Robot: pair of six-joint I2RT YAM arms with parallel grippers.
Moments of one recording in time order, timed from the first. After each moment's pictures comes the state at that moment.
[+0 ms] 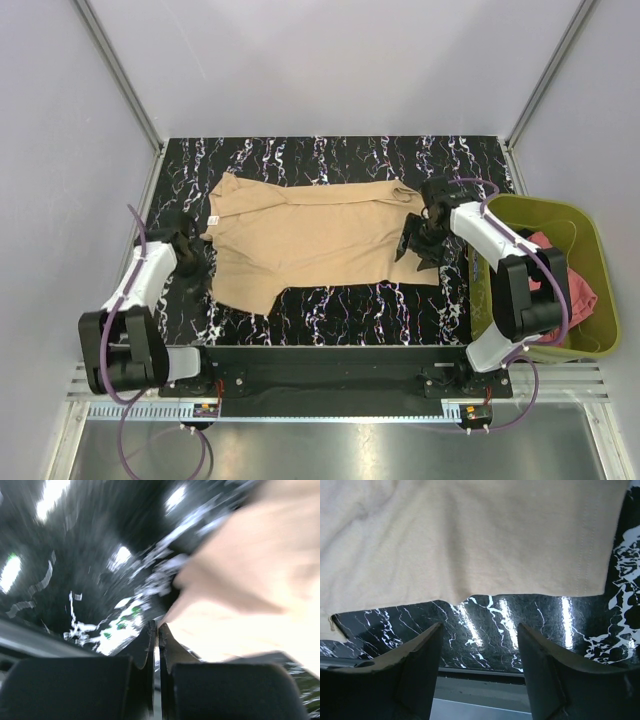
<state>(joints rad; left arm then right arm) 0.12 1.31 0.82 -0.92 -0.01 -0.67 0.24 1.62 1.16 -0.86 -0.16 0.57</state>
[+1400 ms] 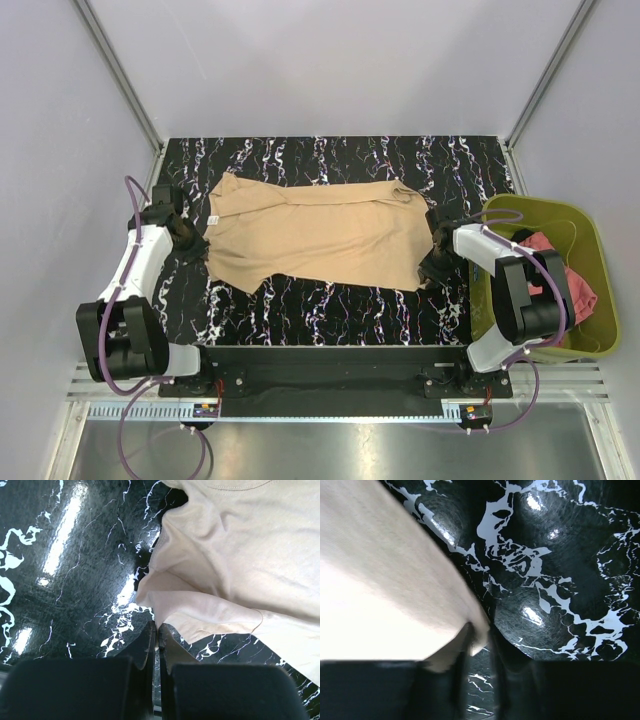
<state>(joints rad) 0.12 1.35 1.02 -0.84 0.02 -0.50 0.18 1.60 0.89 -0.72 0.10 0.93</state>
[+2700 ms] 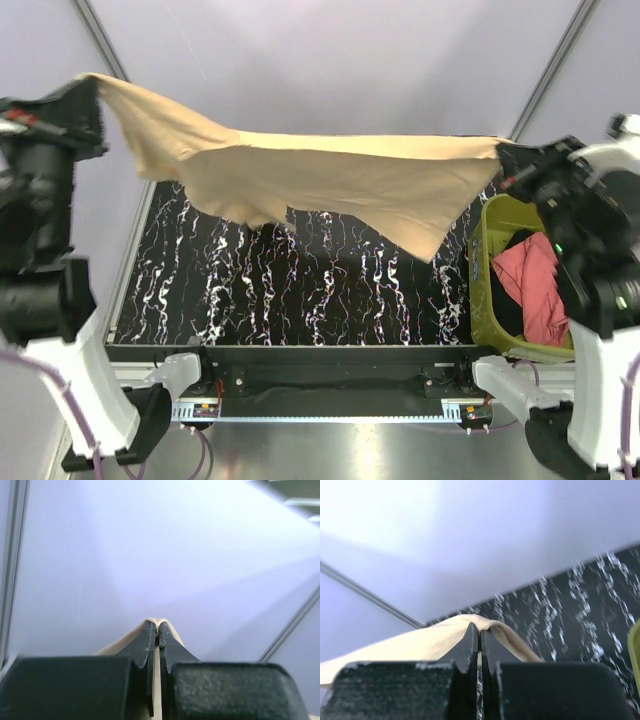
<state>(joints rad) 0.11 1.06 2.00 -0.56 0.13 -0.50 0.18 0.98 1.70 -0.75 0.13 0.60</state>
